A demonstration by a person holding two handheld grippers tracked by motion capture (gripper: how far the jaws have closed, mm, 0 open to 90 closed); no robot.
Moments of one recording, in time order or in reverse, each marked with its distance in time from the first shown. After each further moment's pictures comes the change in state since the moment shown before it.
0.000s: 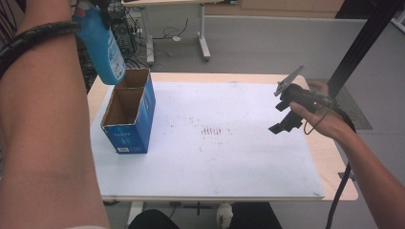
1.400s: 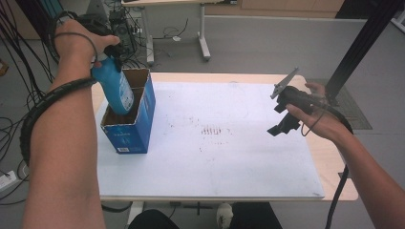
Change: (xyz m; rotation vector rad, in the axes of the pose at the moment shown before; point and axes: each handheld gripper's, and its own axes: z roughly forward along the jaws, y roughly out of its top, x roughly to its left) left arm 0.008 -0.011 0.115 0.095 -0.019 0.051; right arm 0.003 0.003 0.007 0.039 -0.010 -0.010
